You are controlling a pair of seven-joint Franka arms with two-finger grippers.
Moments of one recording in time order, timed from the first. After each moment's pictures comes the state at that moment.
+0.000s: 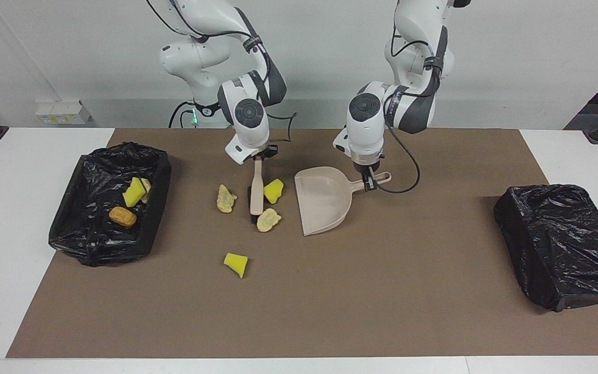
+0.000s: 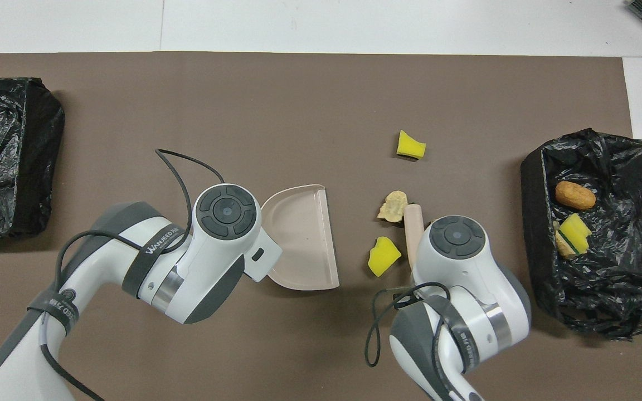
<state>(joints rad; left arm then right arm) -0.67 0.14 0.10 -2.03 0.14 2.01 0.88 0.56 0.03 0.01 -2.29 0.32 2.03 0.42</state>
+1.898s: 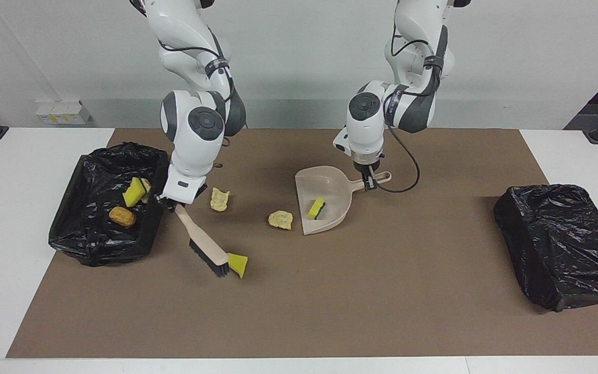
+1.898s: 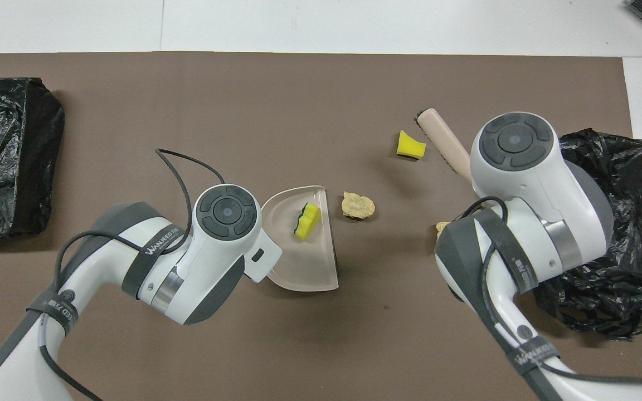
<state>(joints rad) -0.67 0.14 0.10 -2.03 0.14 2.00 0.88 0.23 0.28 -0.01 -1.78 -0.48 1.91 -0.26</state>
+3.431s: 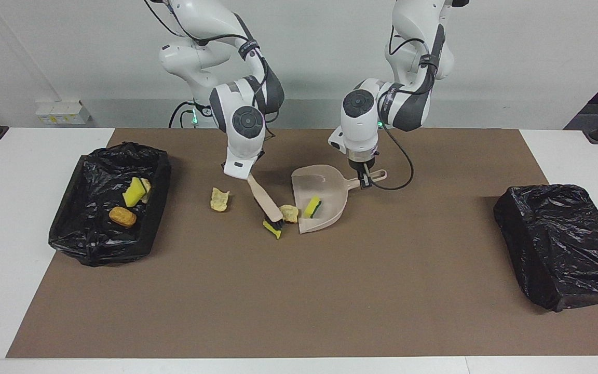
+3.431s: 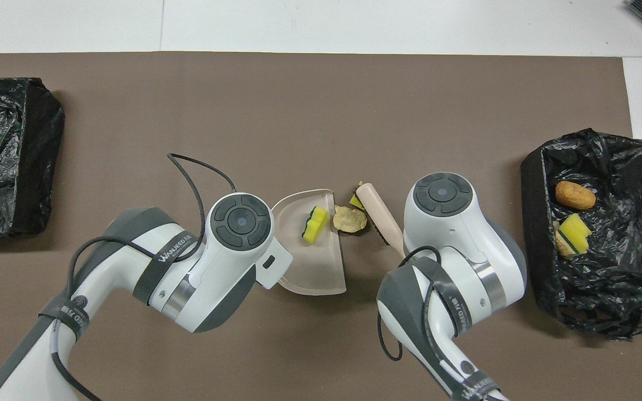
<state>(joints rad) -0.70 0.13 0.09 -2.03 0.14 2.01 0.85 0.41 0.09 0.00 -2.04 -0.02 1.76 -0.09</state>
